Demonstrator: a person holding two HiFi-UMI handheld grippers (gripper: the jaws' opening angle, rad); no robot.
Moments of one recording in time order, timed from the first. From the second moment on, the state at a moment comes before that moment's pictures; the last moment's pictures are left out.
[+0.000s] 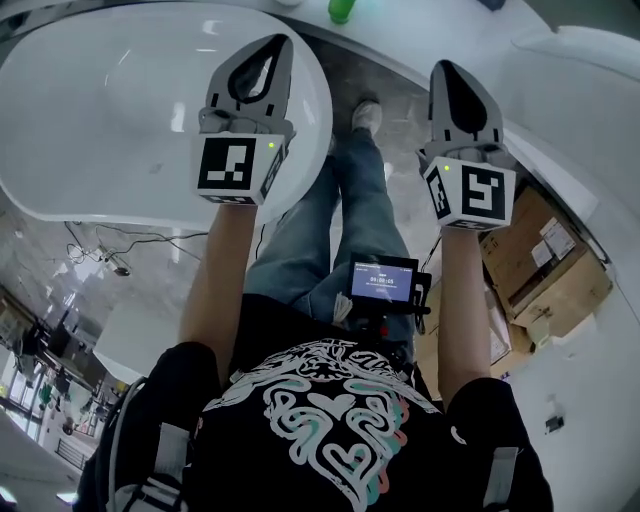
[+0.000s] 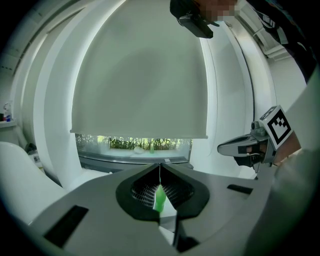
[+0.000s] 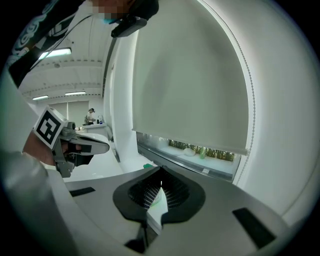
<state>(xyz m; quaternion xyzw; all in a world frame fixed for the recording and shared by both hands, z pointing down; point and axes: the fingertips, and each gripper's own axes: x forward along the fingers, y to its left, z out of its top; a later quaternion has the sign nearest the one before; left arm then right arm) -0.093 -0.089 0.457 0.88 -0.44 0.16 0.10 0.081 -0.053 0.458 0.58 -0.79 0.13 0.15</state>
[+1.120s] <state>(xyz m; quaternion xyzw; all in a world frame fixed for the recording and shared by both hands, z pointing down) -0.081 -0.098 0.508 0.87 -0.45 0.15 0.11 0.078 -0.066 0.501 0.57 -0.80 0.13 0.16</state>
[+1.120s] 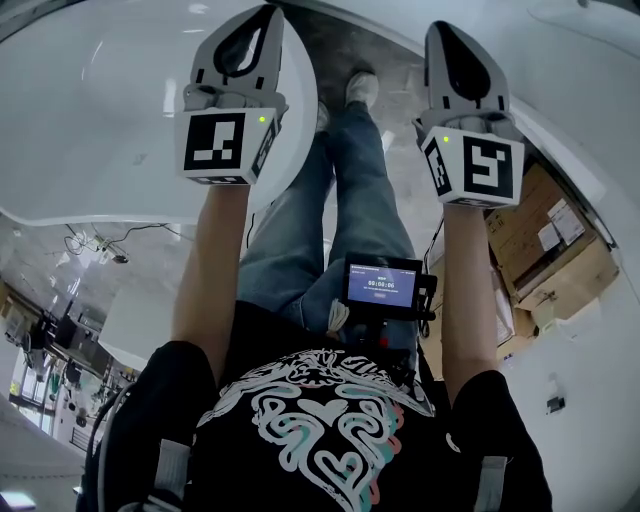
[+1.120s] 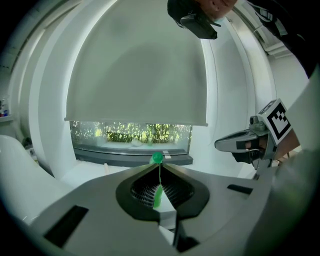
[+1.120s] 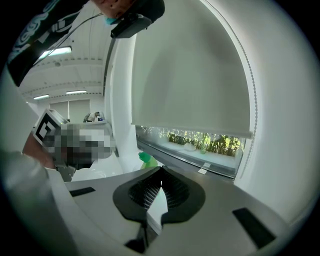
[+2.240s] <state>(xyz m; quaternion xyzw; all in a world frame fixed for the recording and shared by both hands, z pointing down) -0.050 -0.139 0.579 0.86 -0.45 0.21 0.12 0.083 -0.129 0.552 0.53 -0.82 0.15 0.17</state>
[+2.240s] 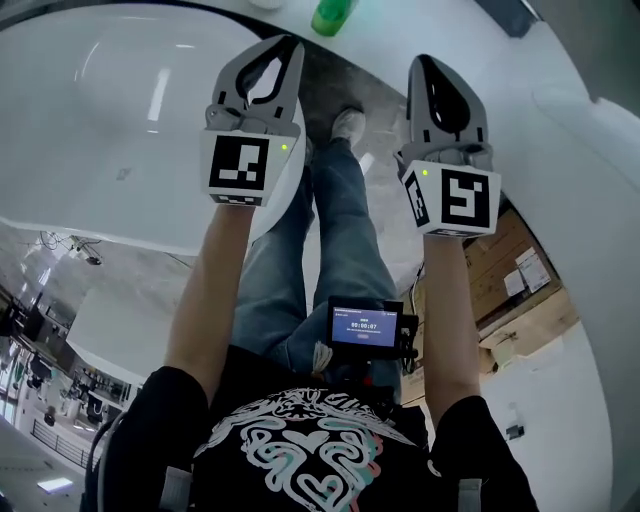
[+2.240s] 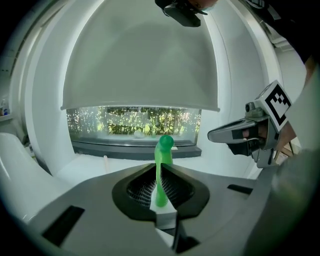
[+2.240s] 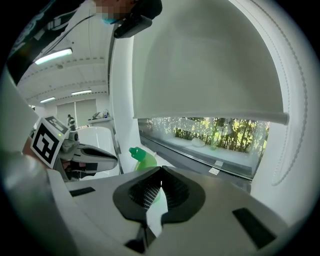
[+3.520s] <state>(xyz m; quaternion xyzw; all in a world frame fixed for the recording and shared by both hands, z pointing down) -0.001 -0.177 0.667 0.85 -0.43 0.26 0.16 0.092 -0.167 0.587 0.52 -0.82 0.17 0.17</state>
